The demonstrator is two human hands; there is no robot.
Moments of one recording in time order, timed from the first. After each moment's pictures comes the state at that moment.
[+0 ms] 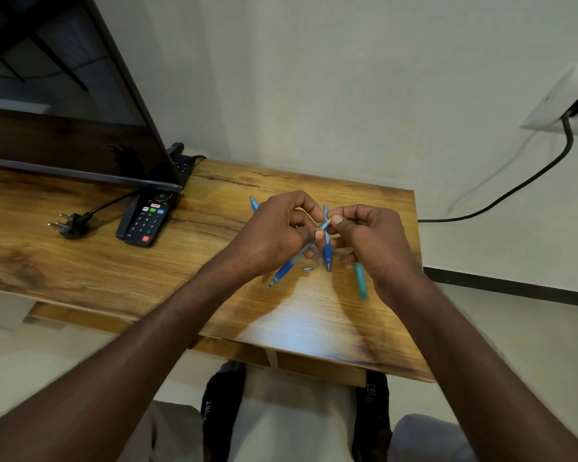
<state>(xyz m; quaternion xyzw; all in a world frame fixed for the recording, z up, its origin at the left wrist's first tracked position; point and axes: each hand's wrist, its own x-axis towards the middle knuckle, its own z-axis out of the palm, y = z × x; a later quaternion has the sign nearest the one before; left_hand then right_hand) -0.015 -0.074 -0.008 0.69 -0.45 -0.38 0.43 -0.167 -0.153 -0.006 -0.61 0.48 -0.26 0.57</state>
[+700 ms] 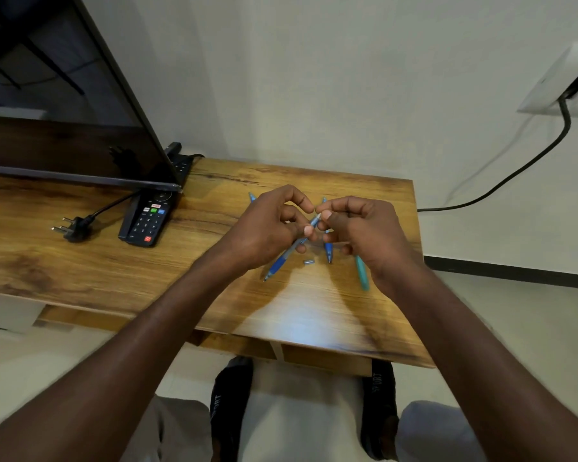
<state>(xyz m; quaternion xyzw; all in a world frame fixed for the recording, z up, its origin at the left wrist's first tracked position) -0.004 -0.068 -0.007 0.69 -0.47 -0.38 0.39 -0.168 -0.148 -0.002 -0.60 0.45 -0.26 0.61</state>
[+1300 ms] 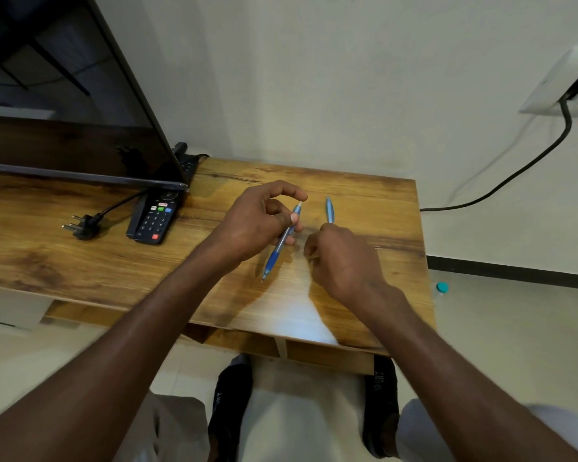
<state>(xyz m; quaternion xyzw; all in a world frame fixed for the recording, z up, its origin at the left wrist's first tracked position) 0.009 -0.054 0.003 0.70 -0.43 -0.37 0.43 -0.148 -0.120 -0.036 -0.90 0.40 -0.02 0.16</state>
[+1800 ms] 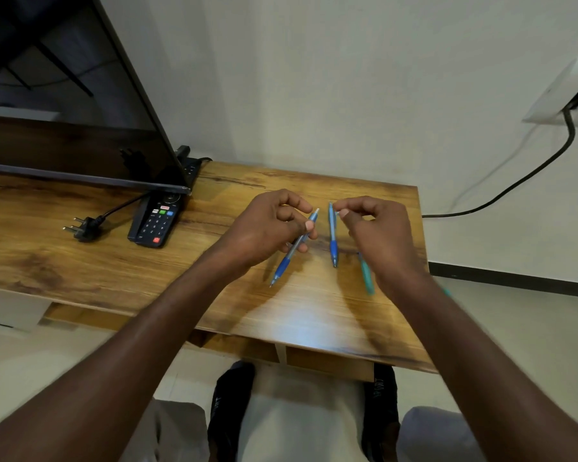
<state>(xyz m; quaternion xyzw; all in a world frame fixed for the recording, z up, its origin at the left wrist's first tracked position) 0.005 -0.061 -0.003 0.68 -0.41 -0.42 0.43 -0.162 -0.155 -0.014 -0.66 0.51 -0.31 0.46</state>
